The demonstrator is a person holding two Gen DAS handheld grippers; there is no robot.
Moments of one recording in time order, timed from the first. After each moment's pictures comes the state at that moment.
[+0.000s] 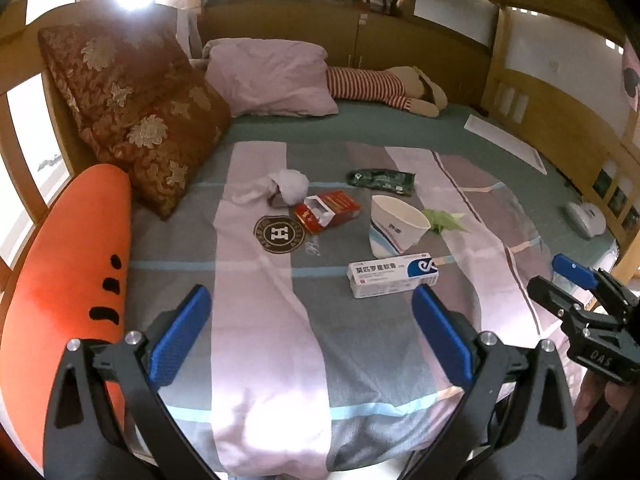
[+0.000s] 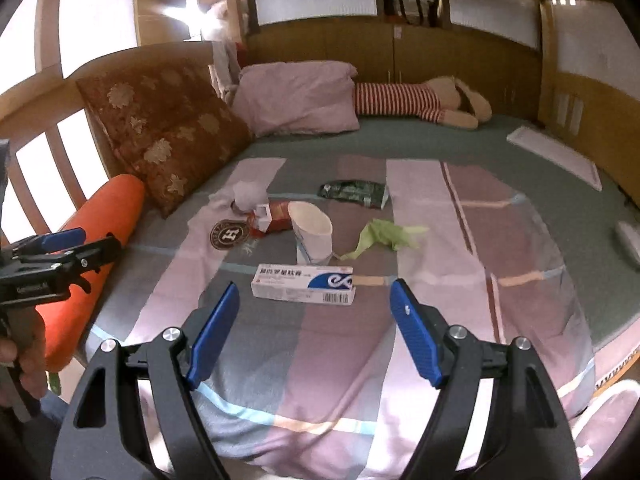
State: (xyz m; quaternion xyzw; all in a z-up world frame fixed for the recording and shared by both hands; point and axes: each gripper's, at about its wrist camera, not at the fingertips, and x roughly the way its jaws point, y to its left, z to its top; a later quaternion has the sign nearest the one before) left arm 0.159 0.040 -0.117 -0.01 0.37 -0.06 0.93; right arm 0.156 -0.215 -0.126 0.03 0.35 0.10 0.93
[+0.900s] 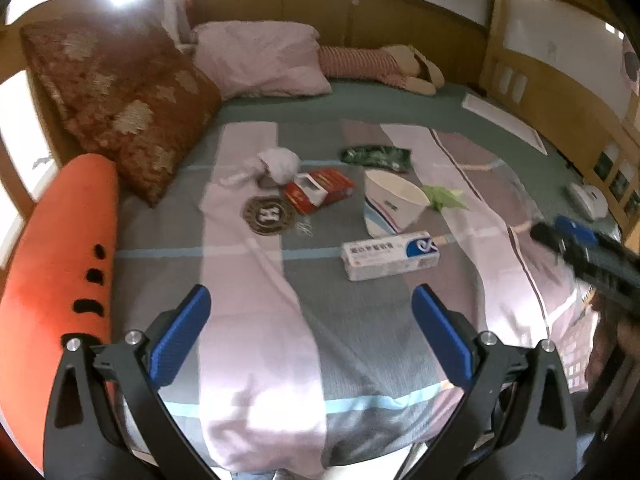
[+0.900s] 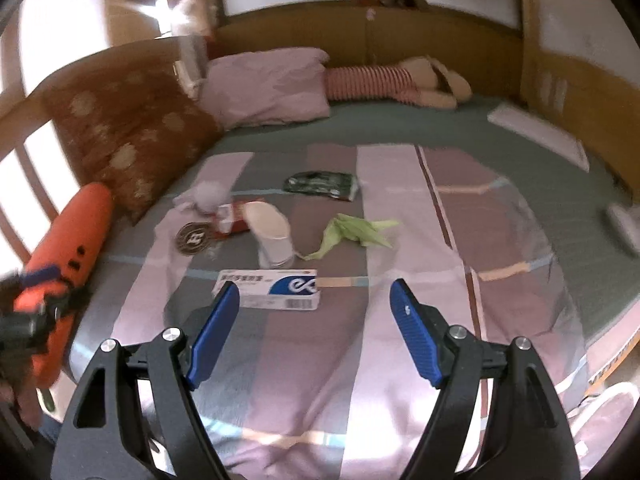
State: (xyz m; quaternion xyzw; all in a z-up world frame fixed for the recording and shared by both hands) left arm 0.172 0.021 -0.137 0.01 0.41 -0.08 0.91; right arm 0.207 -0.254 -0.137 0.06 0.38 0.06 0.92
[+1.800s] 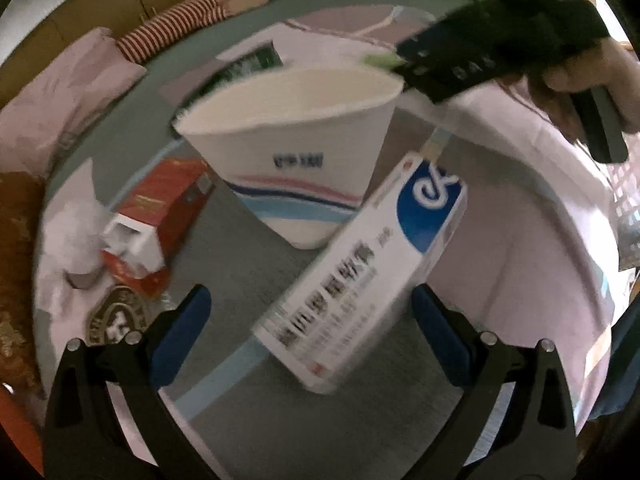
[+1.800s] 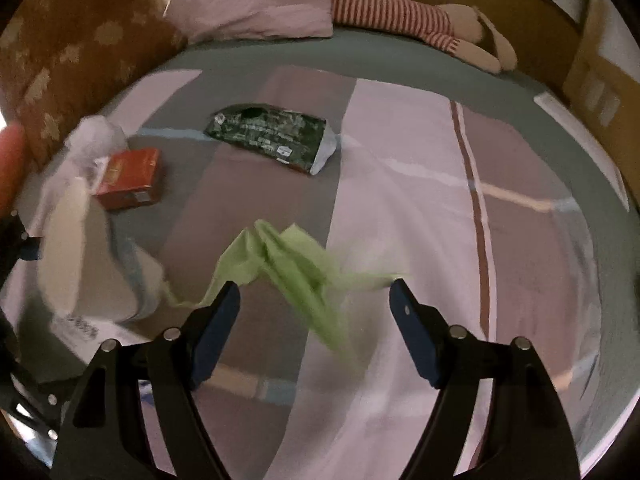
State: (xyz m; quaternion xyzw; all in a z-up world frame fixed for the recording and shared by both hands) left arm 0.317 -0.072 -0.280 0.26 0.44 -0.31 0.81; right arm 0.403 -0.264 -0.261 -0.08 0.48 0.08 0.87
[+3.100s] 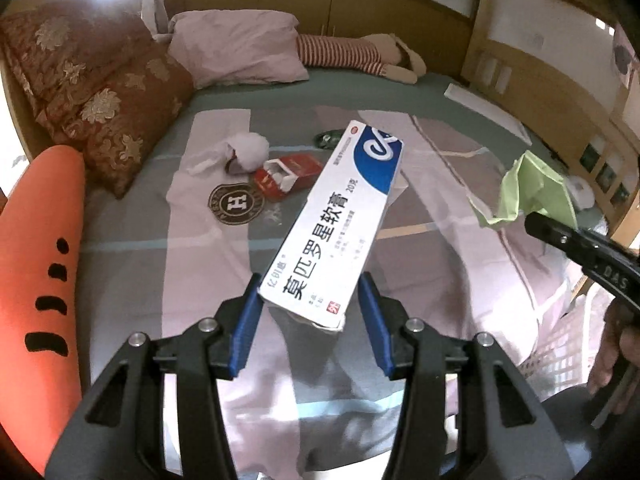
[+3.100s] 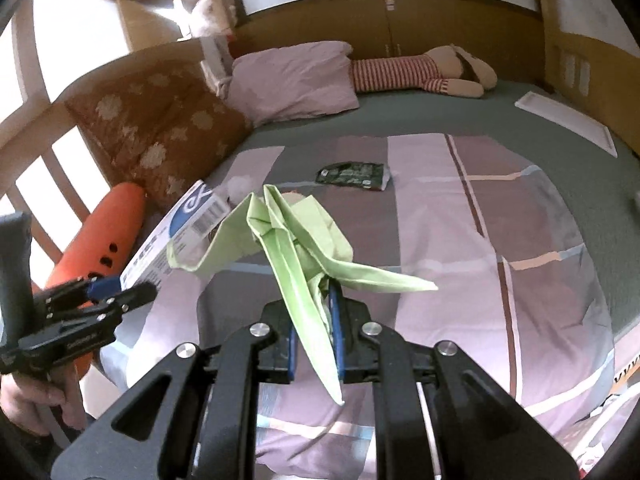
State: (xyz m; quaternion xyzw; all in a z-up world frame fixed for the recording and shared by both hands) left arm 0.178 0.005 -0.159 0.00 0.41 -0.10 0.90; right arm 0.189 -0.239 -0.136 0.06 0.38 0.12 0.92
